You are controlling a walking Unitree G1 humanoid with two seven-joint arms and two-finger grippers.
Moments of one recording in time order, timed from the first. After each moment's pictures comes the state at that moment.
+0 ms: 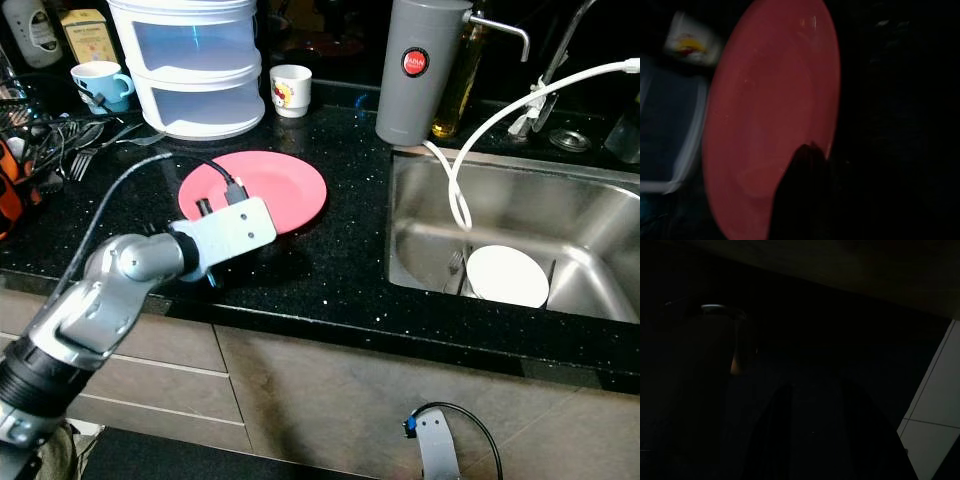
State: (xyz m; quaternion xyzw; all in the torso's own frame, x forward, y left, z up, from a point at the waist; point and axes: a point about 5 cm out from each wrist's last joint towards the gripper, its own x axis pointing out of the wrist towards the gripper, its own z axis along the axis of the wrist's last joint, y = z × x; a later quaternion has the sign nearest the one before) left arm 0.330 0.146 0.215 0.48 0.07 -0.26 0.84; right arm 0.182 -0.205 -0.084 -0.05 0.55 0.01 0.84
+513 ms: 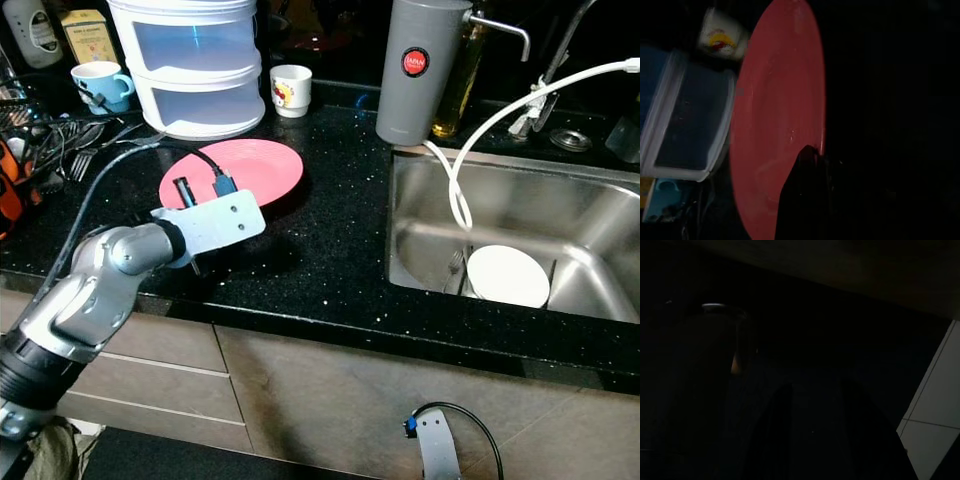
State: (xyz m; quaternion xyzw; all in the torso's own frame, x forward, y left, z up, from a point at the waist) left arm 0.335 0.147 0.230 0.47 0.02 -0.21 0.86; right arm 0.182 -0.205 -0.084 -0.05 0.55 0.01 0.84
